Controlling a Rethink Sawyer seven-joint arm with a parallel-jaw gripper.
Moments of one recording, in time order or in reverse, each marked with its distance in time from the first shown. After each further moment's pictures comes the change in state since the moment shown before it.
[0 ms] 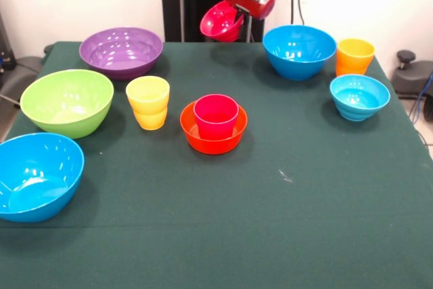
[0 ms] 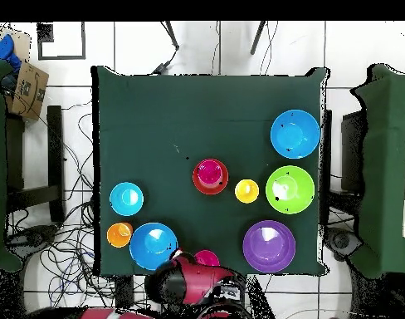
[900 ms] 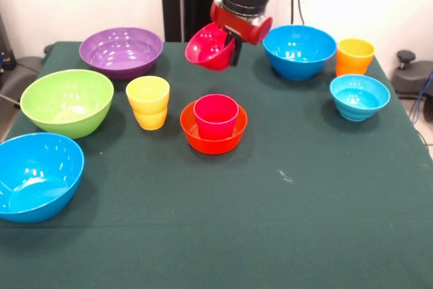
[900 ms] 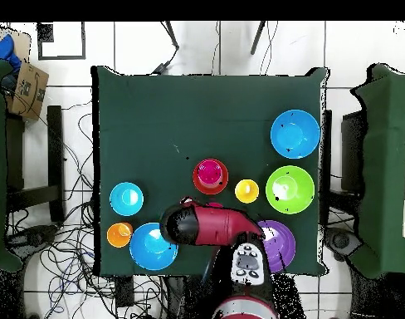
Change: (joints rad) arm -0.058 -0.094 0.071 -0.337 -0.002 0.377 0.000
